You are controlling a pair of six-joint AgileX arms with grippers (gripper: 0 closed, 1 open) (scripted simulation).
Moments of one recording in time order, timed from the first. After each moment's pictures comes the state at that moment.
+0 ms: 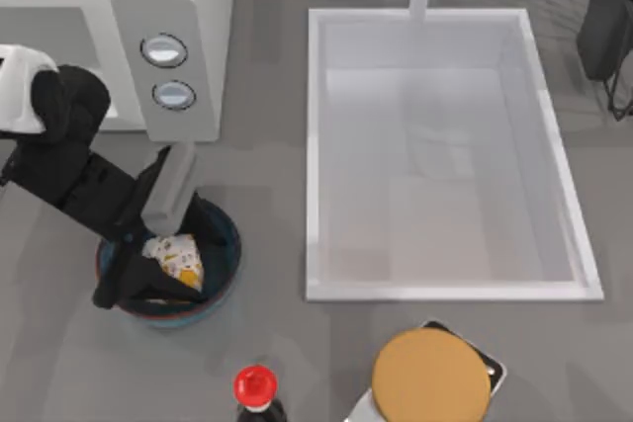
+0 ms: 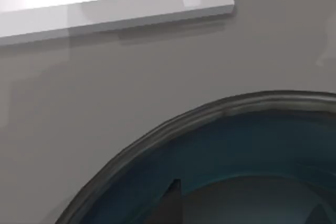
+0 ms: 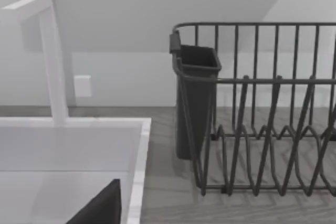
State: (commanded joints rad) left arm -0.15 2.05 1.16 -0.83 0.81 1.69; right arm 0.00 0.00 0.00 0.00 0.00 0.00
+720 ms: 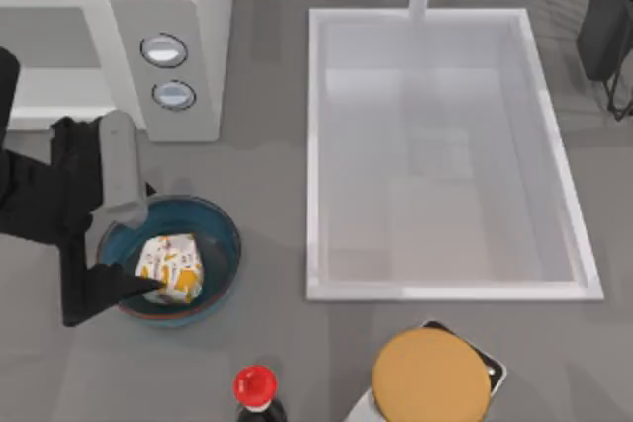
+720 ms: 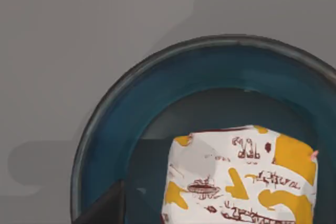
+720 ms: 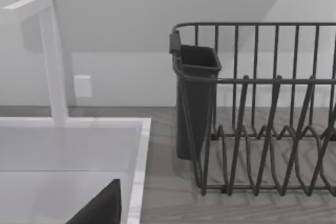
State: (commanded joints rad) left arm -0.10 1.47 0.84 -0.60 0.58 1.22; right arm 0.00 0.00 0.00 0.00 0.00 0.00
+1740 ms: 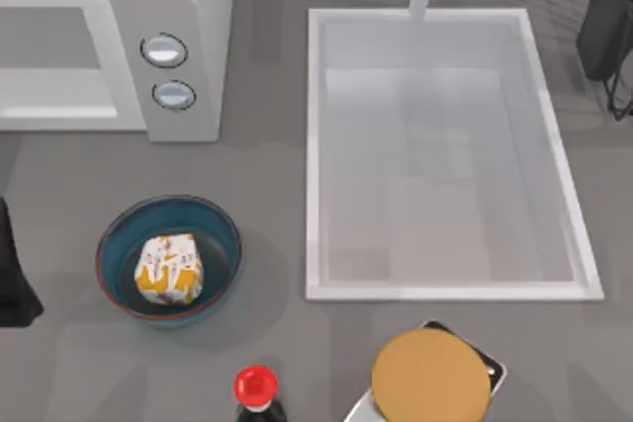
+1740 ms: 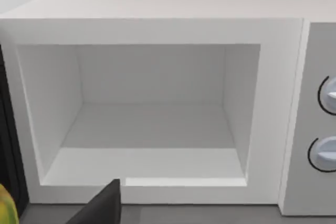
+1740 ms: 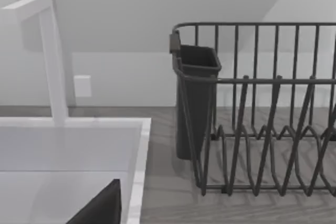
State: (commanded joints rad) left arm 0.00 0.00 0.00 0.00 0.00 0.00; right arm 0.00 0.00 0.00 0.00 0.00 0.00
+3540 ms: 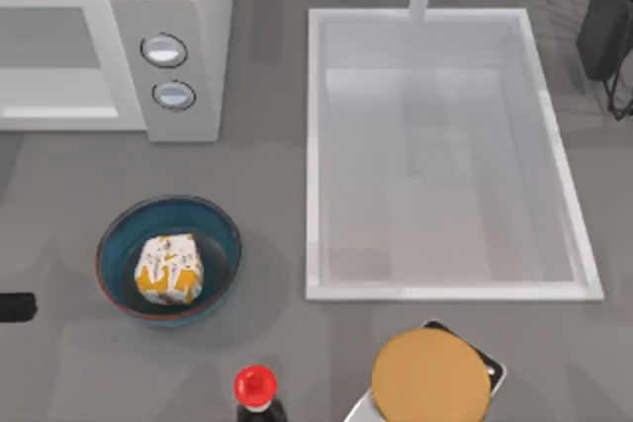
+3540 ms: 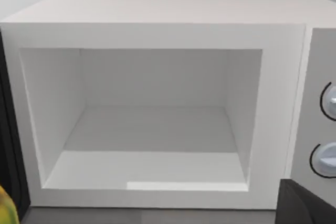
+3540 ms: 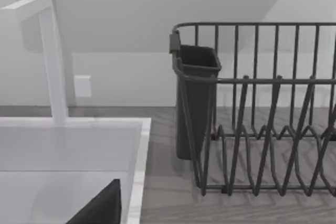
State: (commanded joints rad) left arm -0.04 0.04 0.01 0.03 -0.04 0.00; right arm 0.00 0.00 0.00 0.00 0.00 0.00
